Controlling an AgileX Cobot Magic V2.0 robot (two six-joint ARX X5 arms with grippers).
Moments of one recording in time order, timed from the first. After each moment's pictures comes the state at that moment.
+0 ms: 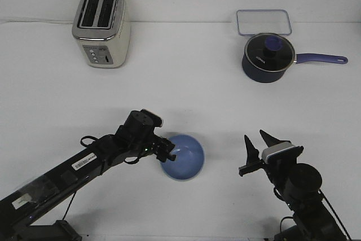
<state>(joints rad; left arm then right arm) -0.68 1.41 1.00 -0.29 0.22 -0.22 0.39 0.52 0.49 -0.19 0.00 0.08</state>
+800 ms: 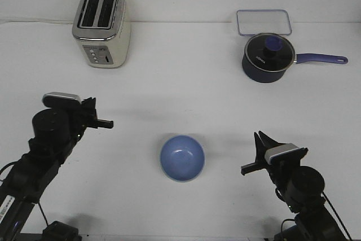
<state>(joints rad) -0.28 0.91 1.02 -0.35 -0.16 -0.06 0.39 0.46 0.49 -0.20 0.05 0.10</state>
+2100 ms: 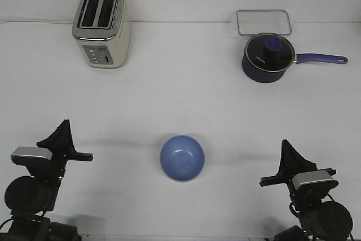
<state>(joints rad) -0.17 0.37 0.52 0.04 -0.13 -0.01 0.39 0.17 0.47 -0.27 0.21 0.10</state>
